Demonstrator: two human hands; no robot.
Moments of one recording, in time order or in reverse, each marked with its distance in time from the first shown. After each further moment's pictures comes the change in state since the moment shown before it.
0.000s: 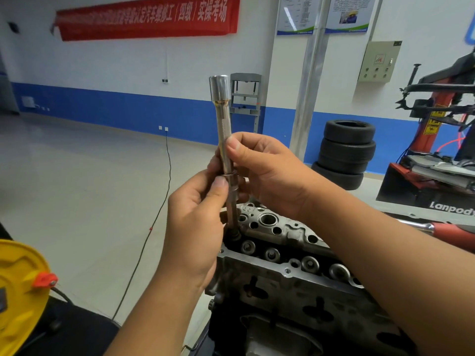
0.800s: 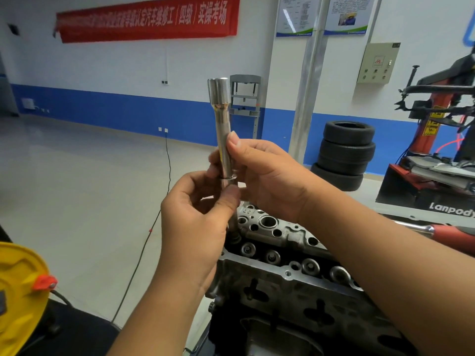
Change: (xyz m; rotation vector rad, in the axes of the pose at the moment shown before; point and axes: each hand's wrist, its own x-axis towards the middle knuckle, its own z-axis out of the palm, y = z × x) left_hand 0.000 -0.002 -0.001 0.069 0.119 0.046; right_hand 0.004 0.001 0.001 0.038 -0.020 0.064
